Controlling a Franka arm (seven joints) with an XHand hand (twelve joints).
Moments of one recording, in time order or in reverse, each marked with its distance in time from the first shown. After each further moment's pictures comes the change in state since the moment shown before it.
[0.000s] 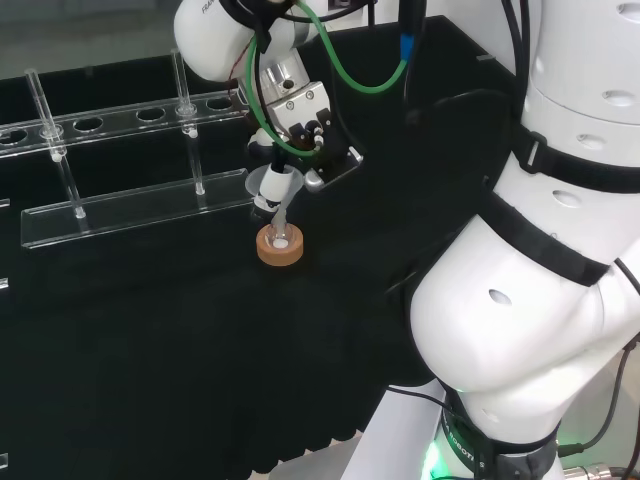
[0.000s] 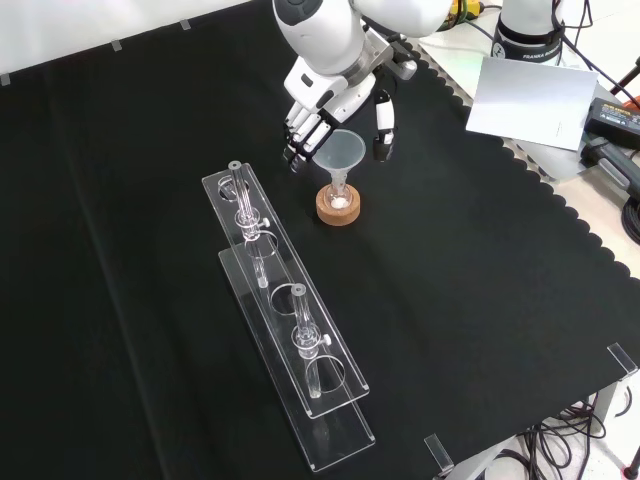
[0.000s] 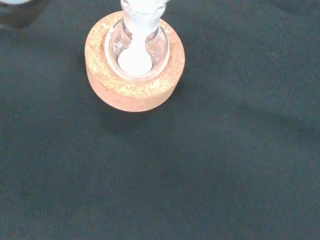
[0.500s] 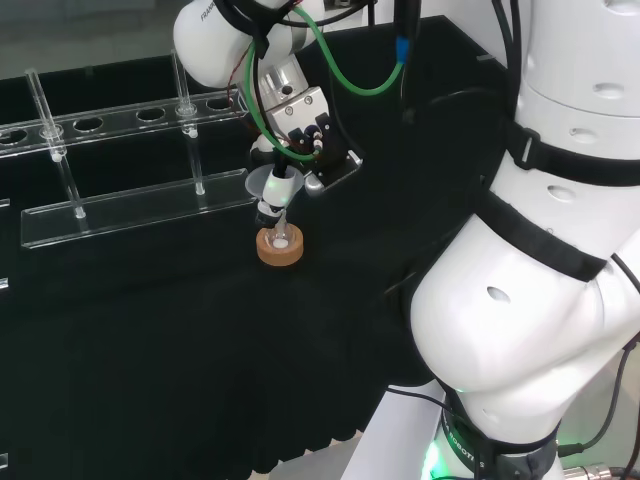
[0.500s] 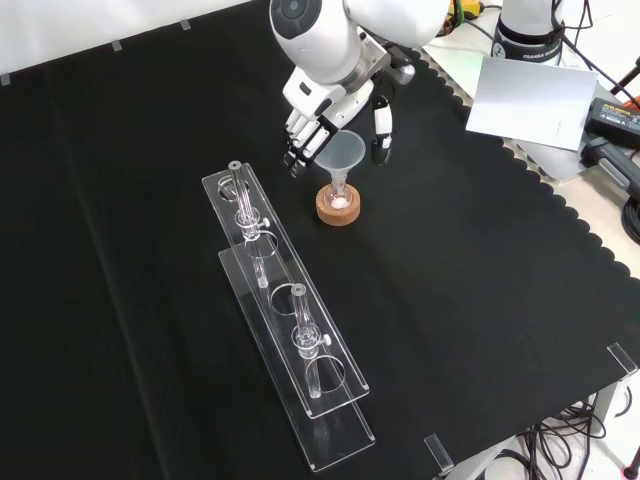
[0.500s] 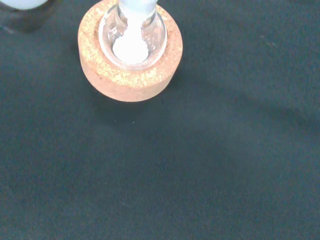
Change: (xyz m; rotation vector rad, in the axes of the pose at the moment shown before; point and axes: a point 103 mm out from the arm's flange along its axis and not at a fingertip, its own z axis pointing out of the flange) arm 0.000 0.006 0.008 0.031 -0.015 0.003
